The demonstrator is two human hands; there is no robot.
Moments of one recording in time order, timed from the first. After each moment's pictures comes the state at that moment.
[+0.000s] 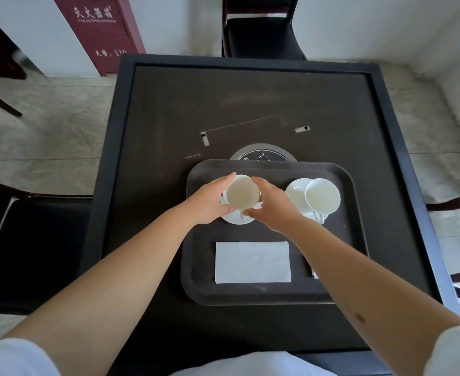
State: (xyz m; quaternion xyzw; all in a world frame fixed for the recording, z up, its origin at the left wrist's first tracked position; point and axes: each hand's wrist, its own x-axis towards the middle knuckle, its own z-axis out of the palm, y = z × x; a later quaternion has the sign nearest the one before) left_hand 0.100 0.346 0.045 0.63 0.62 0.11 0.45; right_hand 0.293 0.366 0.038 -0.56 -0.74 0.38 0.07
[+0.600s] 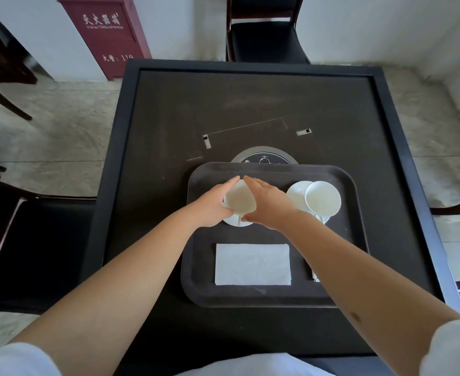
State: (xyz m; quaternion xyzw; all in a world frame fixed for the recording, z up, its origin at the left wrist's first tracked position) left_hand 0.108 0.345 0.044 0.58 0.62 0.11 0.52; right_hand 0.285 0.380 0.045 -0.51 -0.81 0.29 -0.05
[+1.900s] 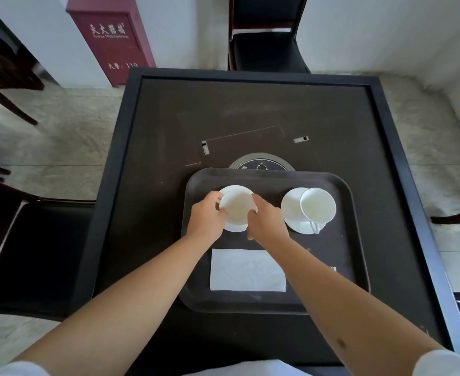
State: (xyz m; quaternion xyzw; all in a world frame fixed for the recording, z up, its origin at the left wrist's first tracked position) left_hand 0.136 0.319 0.035 0.46 0.79 0.23 0.34; right_hand 0.281 0.348 0.042 -0.66 -0.63 0.40 0.03
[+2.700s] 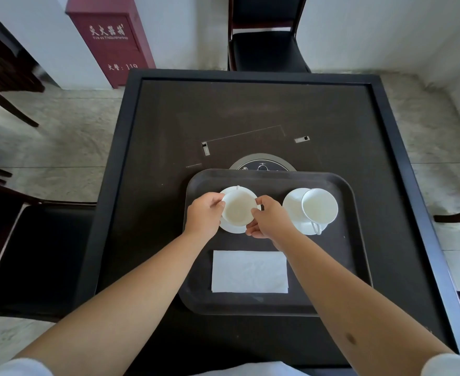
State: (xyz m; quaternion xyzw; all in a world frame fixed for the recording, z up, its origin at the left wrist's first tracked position) left_hand 0.125 0.325 0.028 0.41 0.76 0.30 0.40; right_hand 0.285 0.363 0.051 -0.67 -0.46 0.57 0.09
